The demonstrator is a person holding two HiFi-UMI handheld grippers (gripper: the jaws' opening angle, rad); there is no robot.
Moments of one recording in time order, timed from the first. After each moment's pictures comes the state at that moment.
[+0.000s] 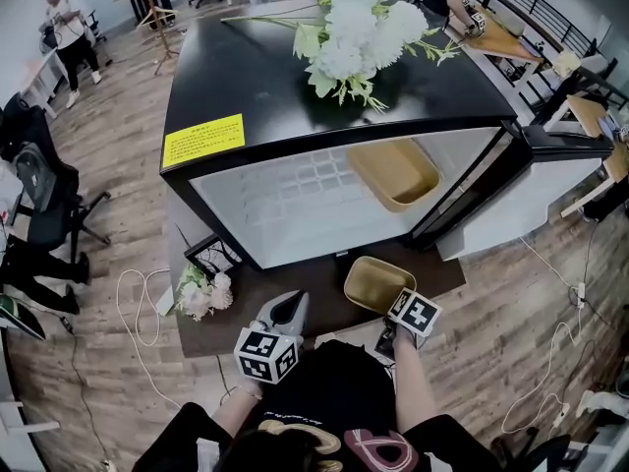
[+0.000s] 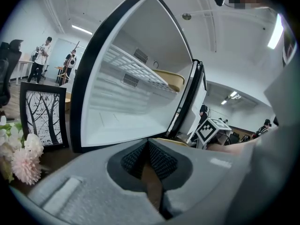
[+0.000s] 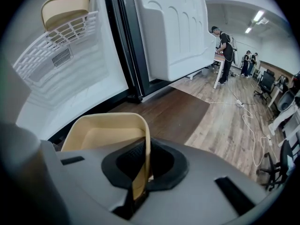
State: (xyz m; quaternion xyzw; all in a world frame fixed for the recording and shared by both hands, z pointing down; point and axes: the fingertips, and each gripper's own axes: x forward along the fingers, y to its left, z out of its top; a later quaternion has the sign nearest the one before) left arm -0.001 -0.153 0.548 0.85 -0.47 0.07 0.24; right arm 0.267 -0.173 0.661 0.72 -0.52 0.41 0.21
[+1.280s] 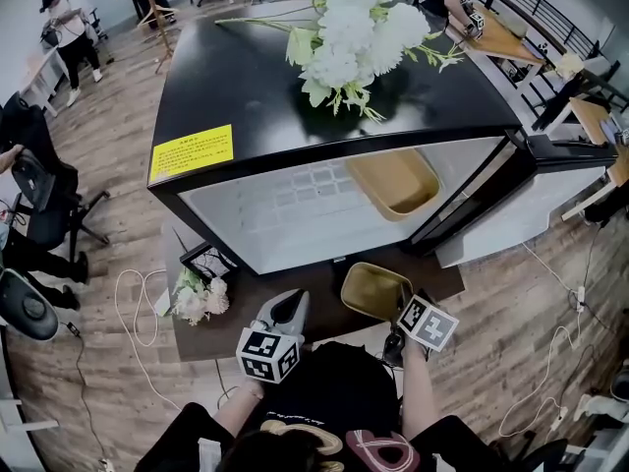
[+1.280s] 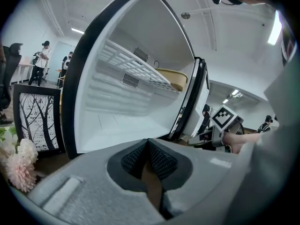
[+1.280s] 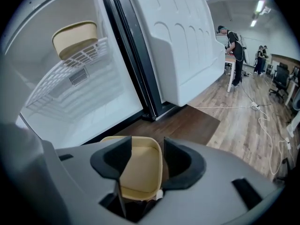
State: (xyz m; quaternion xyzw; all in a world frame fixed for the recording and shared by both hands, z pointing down) left arm 0.005 -0.173 0.550 0.84 -0.48 0.07 0.23; right arm 0.260 -0.193 0.606 0.69 -0.59 0.39 0.16
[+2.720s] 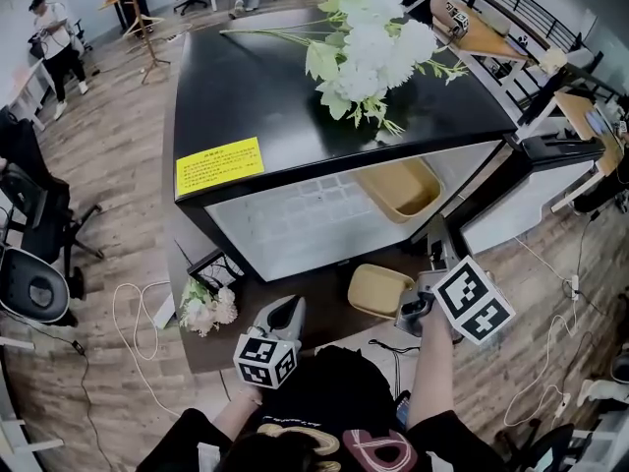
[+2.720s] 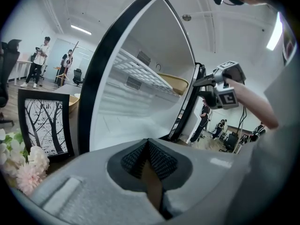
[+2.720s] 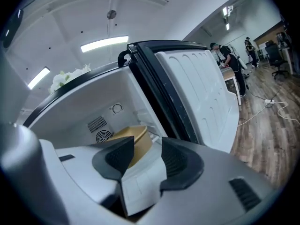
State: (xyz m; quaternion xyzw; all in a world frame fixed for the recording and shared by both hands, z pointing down) left arm -0.024 -0.167 0.541 0.85 -0.47 0.07 0.24; right arm 0.228 -0.254 0.365 0.71 -0.64 0.27 -0.09
